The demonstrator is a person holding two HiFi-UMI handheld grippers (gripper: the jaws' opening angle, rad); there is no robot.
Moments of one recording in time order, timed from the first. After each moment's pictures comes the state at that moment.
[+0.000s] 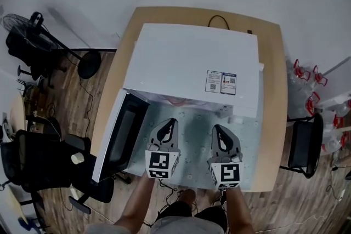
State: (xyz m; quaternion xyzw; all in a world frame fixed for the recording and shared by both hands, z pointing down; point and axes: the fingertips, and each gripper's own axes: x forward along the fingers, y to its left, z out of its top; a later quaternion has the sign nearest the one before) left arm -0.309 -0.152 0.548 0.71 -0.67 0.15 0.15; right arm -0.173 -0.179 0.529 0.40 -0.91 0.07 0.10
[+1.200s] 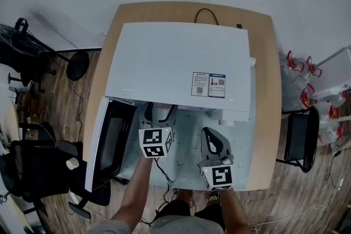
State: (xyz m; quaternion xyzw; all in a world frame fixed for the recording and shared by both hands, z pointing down) left arm -0.334 -0.233 0.586 0.68 -0.69 0.13 0.19; right arm -0.177 -0.181 0.548 0.40 -0.91 0.10 0.11
